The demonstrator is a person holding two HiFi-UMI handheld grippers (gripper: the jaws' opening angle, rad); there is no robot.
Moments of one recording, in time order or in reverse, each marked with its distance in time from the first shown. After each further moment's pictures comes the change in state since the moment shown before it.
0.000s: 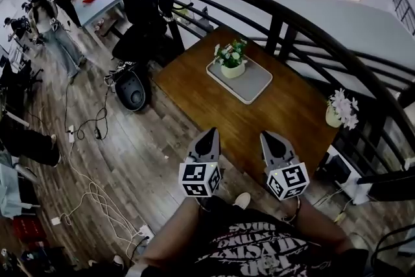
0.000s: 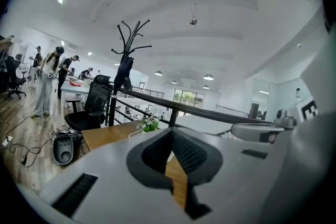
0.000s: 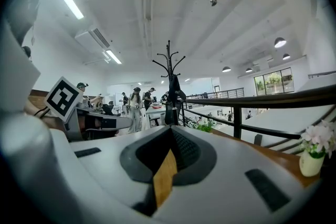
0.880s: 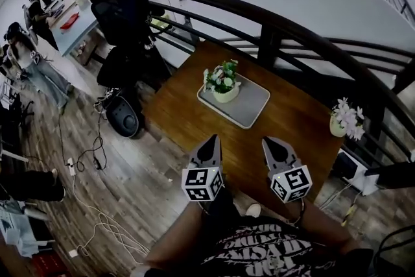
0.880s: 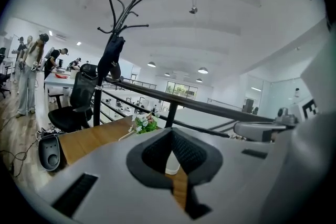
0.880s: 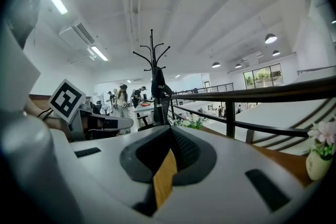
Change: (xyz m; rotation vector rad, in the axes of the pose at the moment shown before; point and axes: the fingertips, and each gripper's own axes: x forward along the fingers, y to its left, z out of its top) left arm 0.136 0.045 0.008 0.007 0.092 -0.106; right arm 0.098 -0.077 -0.005 0.054 0.043 -0.105
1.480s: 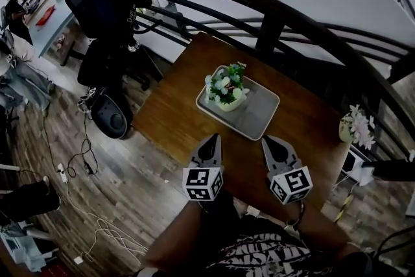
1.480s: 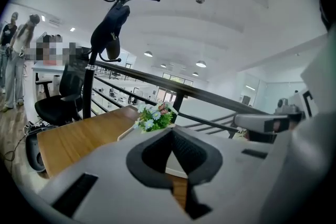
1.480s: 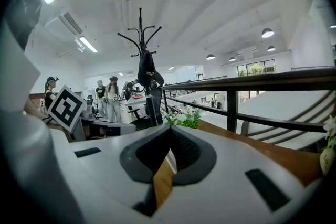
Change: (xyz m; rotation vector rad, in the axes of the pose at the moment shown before) left arm 0.104 0.086 -0.024 -0.033 0.098 -0.087; right arm 0.120 -0.024 -0.023 0.027 0.092 -0.078
